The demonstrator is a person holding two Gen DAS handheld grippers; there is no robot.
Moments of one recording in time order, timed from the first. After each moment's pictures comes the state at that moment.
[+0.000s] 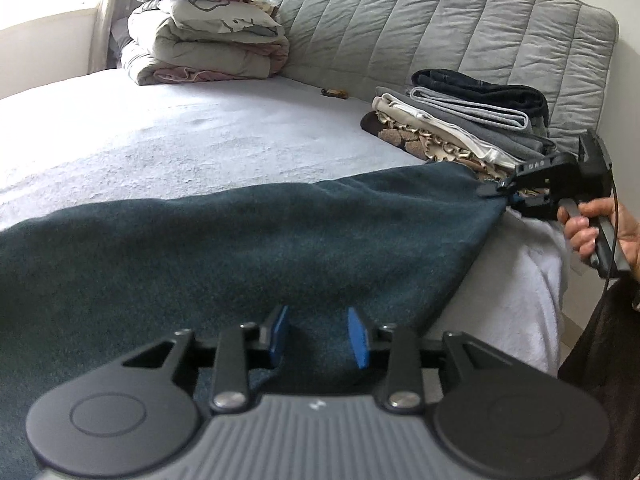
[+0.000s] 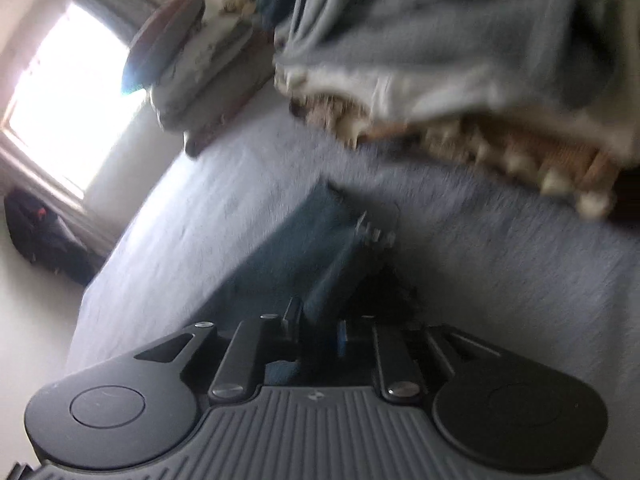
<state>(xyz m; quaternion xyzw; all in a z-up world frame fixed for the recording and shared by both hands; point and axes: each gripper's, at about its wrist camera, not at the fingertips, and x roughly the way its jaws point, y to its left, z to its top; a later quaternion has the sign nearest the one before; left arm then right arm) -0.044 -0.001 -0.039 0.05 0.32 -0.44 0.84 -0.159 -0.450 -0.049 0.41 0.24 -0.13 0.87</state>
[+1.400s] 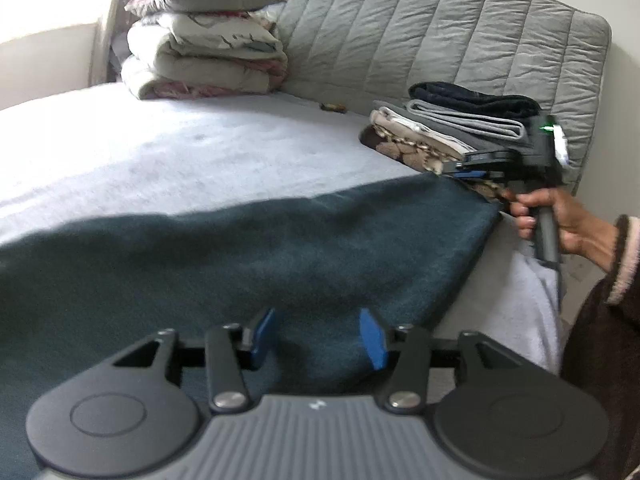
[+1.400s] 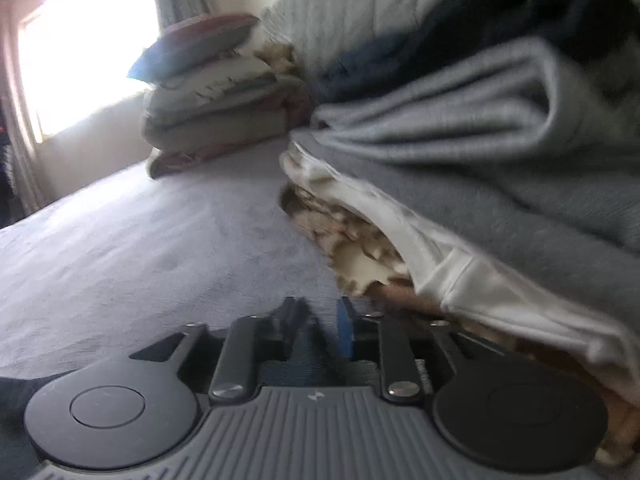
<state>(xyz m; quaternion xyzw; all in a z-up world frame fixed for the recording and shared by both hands) -0.045 0.008 -0.035 0.05 0.29 -0.43 0.85 -0.101 -0.437 -0.044 0.15 0.19 -0.21 0.95</state>
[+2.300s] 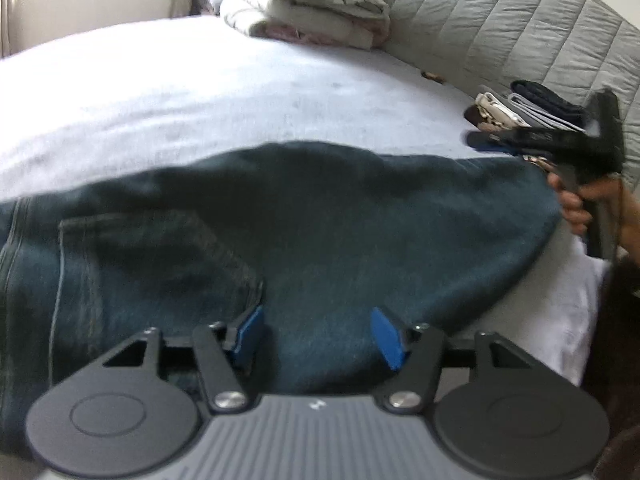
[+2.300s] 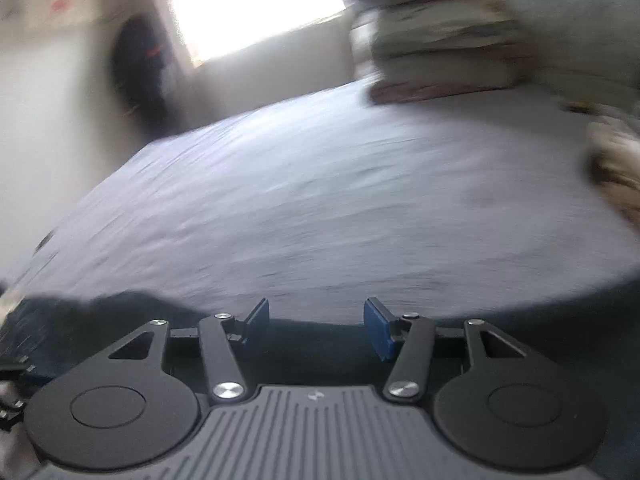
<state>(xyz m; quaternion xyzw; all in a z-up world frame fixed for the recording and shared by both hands) -0.011 0.158 -0.020 0.03 0.41 -0.35 0.84 -0.025 -0.242 -0.012 0.12 0.28 0.08 0.95</state>
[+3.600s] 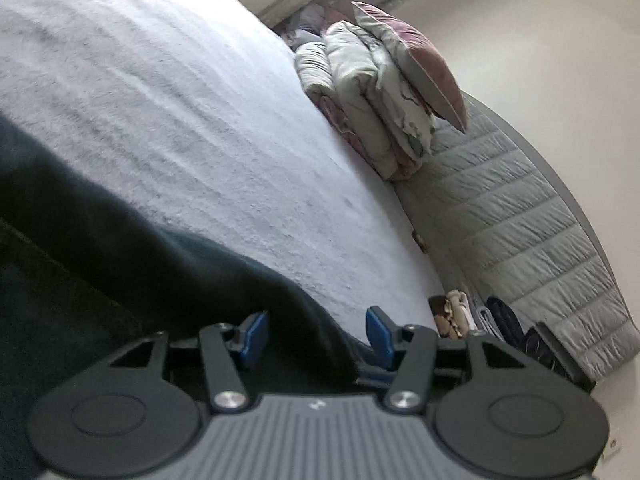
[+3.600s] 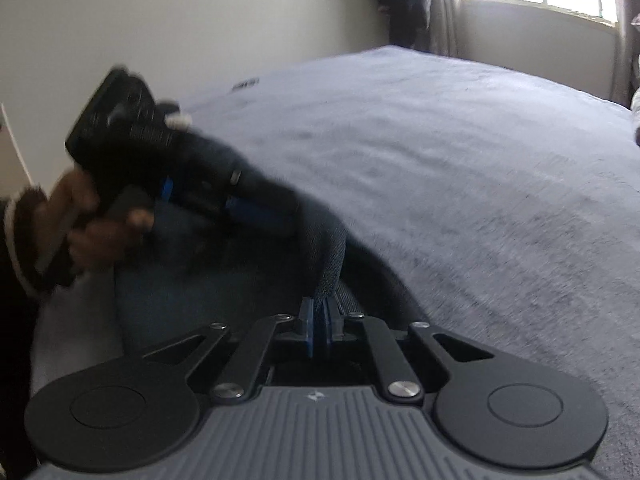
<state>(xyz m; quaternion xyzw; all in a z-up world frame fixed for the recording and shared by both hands) 0.075 0.155 -0.061 -0.33 0.38 -0.31 0.80 0.022 -0.132 -0.029 -0.07 0.33 0.39 0.86</state>
